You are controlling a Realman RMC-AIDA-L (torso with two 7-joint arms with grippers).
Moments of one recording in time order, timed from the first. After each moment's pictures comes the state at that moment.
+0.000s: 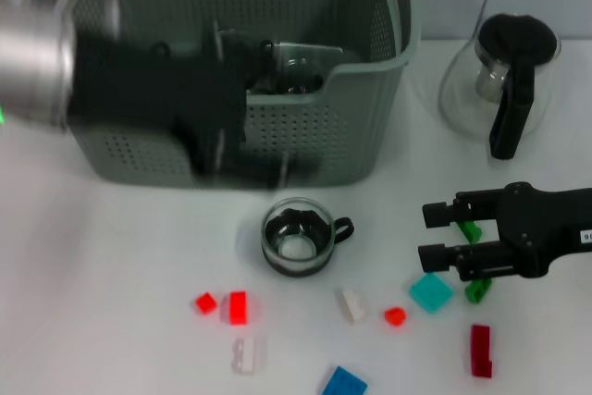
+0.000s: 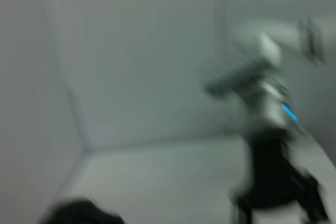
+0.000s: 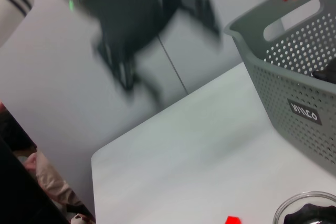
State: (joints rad) left arm -0.55 -2.16 0.87 1.50 1.99 1.87 -1.64; right arm 0.47 2.05 -0.92 -0.94 -1.93 -1.80 1.79
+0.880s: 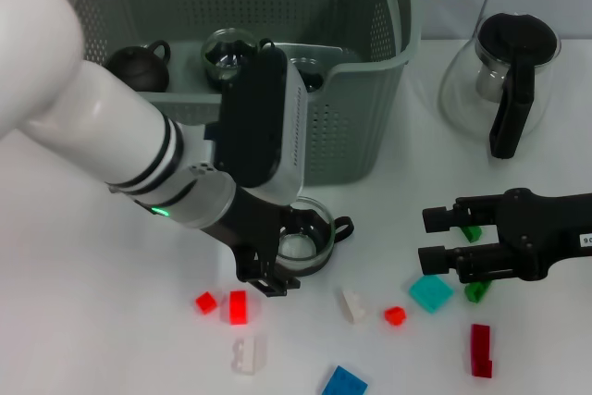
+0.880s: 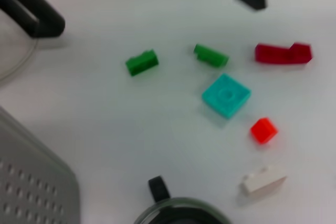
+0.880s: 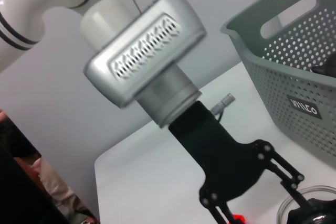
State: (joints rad) left arm -0.57 -2.18 1.52 1.29 2.52 1.40 -1.80; right arm 0.47 2.05 -0.91 -0.90 -1.93 -1.80 1.80
